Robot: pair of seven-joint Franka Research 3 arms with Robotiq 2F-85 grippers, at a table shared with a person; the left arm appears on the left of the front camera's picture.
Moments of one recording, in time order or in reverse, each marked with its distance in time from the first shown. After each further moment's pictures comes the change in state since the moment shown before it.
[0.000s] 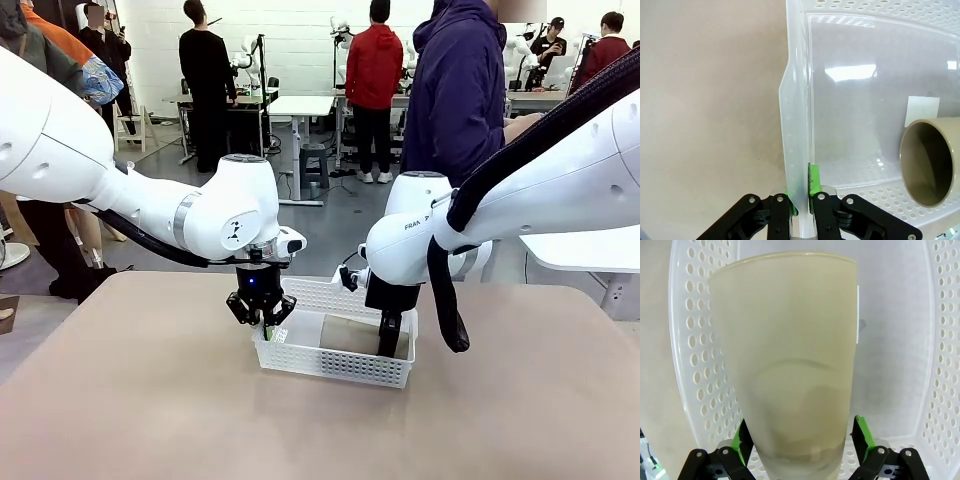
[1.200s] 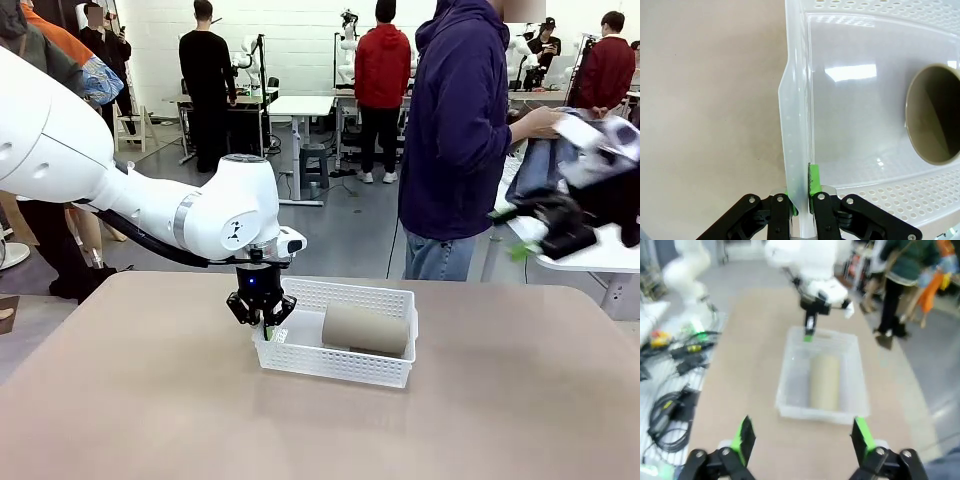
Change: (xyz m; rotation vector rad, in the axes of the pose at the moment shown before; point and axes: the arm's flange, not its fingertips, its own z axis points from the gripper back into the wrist) left arm 0.000 0.000 0.000 0.000 0.000 0.000; right arm -0.303 0.026 0.187 -0.046 -0.959 0.202
